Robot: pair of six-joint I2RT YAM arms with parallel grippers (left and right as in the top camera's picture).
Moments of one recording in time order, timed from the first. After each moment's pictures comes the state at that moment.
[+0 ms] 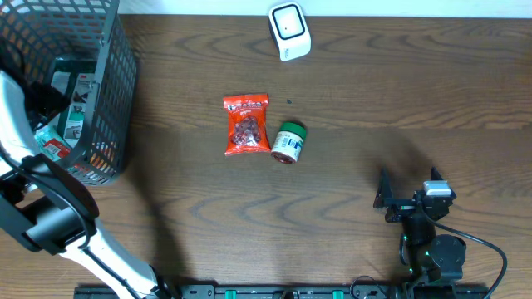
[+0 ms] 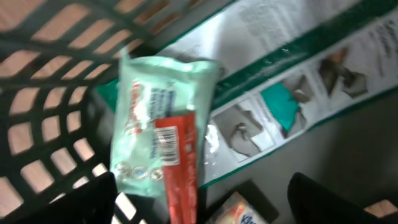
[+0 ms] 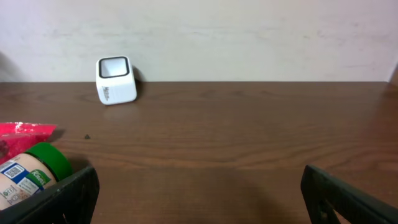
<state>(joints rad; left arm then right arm) 0.57 2.06 1.91 -1.20 -0.14 -0.38 0.03 0.01 0.01 -0.07 -0.01 0.04</state>
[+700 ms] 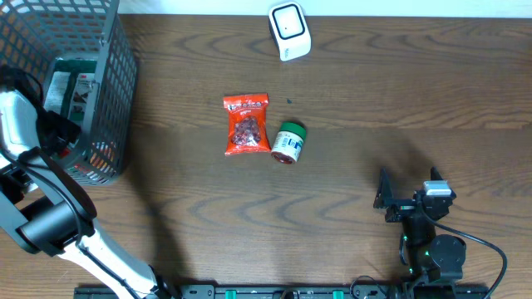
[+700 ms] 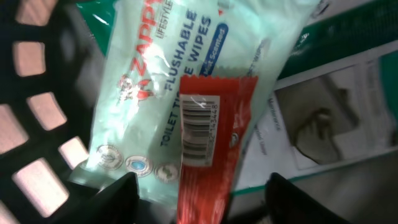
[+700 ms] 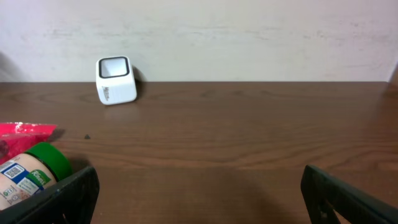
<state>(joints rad) 0.59 2.06 1.67 -1.10 -0.14 -0.51 0.03 0.01 0.01 -0.07 -0.01 0.04</state>
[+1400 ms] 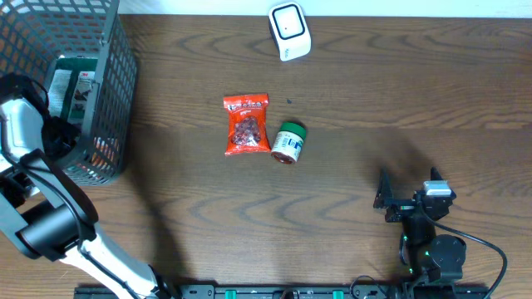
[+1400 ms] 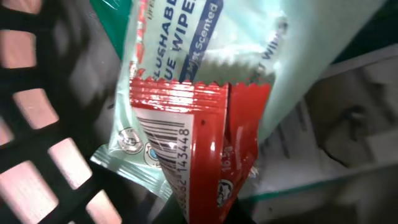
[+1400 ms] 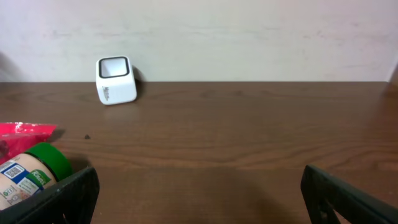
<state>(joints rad) 0.59 2.01 1.56 -1.01 -0.15 -0.52 0.03 0.01 0.01 -0.07 -0.01 0.04</state>
